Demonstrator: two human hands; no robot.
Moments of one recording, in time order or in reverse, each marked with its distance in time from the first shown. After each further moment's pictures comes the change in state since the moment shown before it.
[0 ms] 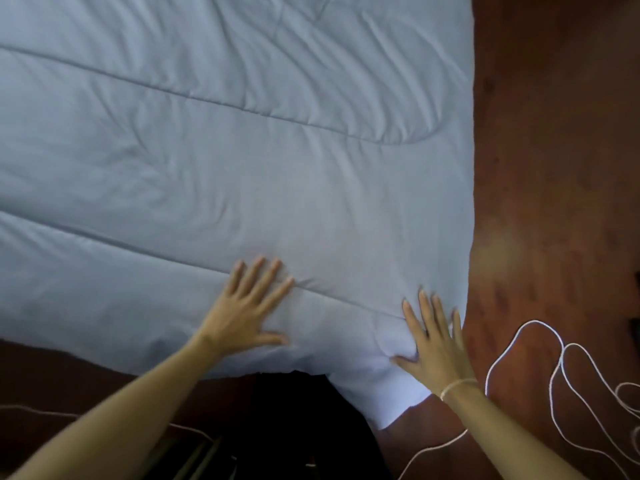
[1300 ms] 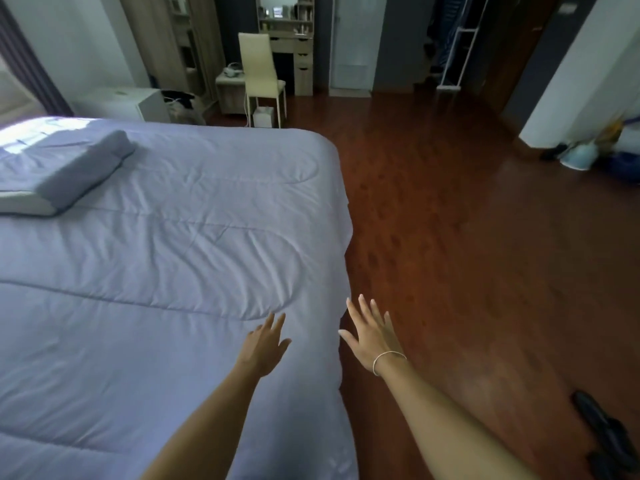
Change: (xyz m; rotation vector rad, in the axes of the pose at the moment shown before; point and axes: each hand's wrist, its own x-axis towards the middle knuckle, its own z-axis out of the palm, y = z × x) left_hand 0.302 0.202 -0.242 -0.309 -0.078 -0.406; right_hand 0.084 0.261 -0.260 0.321 0.200 0.036
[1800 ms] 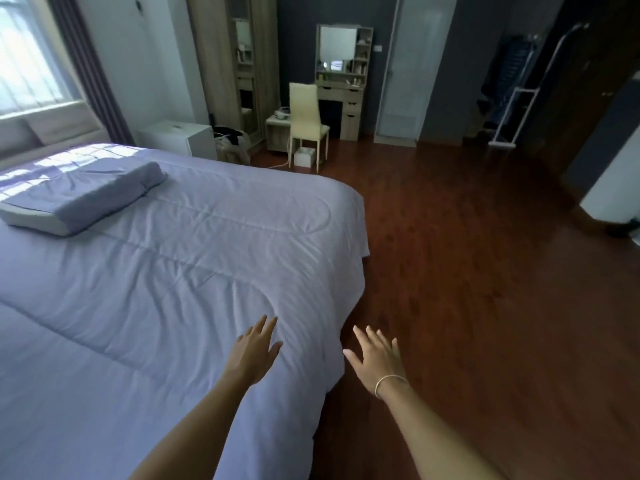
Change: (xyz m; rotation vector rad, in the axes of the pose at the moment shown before) left_hand 0.156 0.096 -0.064 -0.080 0.256 -0.155; right_hand 0.175 0.130 -0.092 -0.004 0.017 -0.096
